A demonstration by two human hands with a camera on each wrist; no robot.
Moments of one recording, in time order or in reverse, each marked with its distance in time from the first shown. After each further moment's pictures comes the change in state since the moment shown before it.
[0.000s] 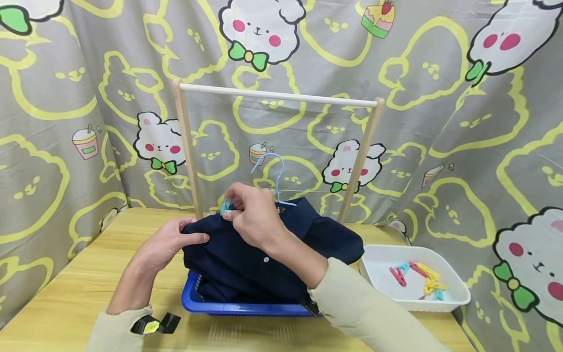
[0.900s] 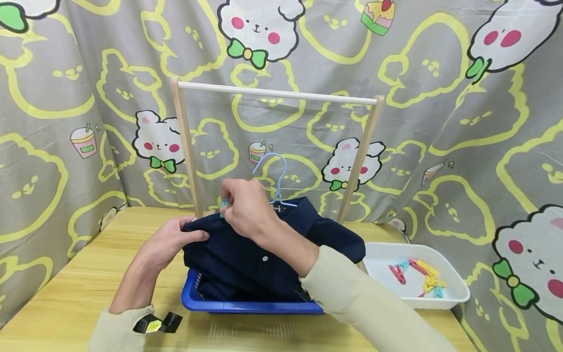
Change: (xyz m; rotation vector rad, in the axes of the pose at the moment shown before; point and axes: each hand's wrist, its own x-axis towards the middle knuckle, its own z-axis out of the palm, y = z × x) left_hand 0.000 0.003 0.005 -0.014 0.042 -0.029; right_hand 0.016 -0.004 0.000 -0.140 -0.039 -0.121
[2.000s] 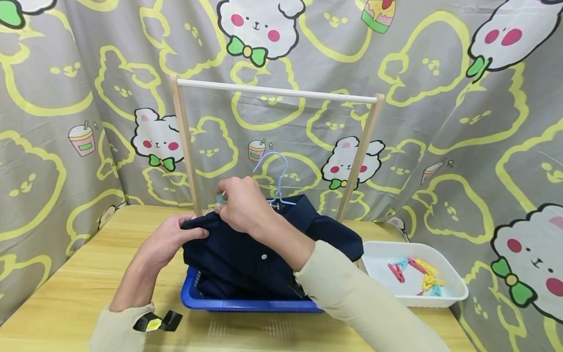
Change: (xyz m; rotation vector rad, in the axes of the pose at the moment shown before) left_hand 0.002 0.000 0.002 -0.006 0.023 -0.011; right_hand 0.015 -0.007 -0.002 -0.080 -0.235 0.165
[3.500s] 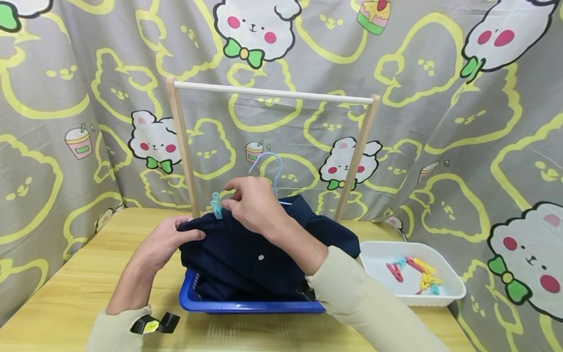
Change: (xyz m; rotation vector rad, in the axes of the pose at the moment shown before) left_hand 0.000 -0.002 -0.004 0.011 0.006 0.017; right_hand -0.013 0.015 -0.008 0.090 0.106 0.040
